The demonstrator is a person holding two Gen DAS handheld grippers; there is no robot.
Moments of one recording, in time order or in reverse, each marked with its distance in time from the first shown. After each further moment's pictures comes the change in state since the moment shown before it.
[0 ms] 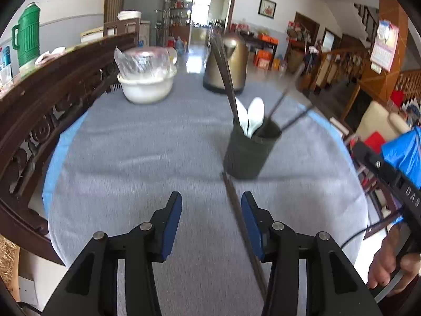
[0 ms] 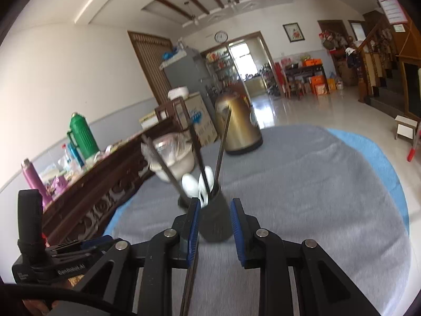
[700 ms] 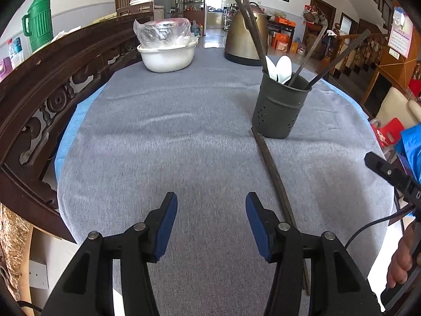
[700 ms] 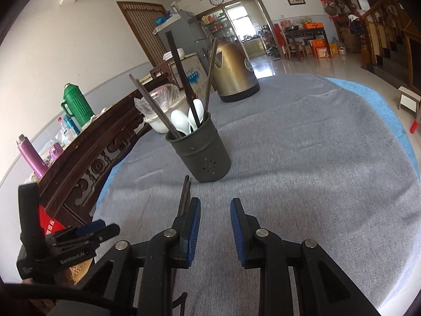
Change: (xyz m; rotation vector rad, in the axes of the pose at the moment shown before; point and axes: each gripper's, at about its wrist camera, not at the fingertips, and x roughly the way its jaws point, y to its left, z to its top) left arm 0.017 0.016 -0.040 -0.010 0.081 0.114; right arm 0.017 -0.016 -0.052 0.037 0.222 0.005
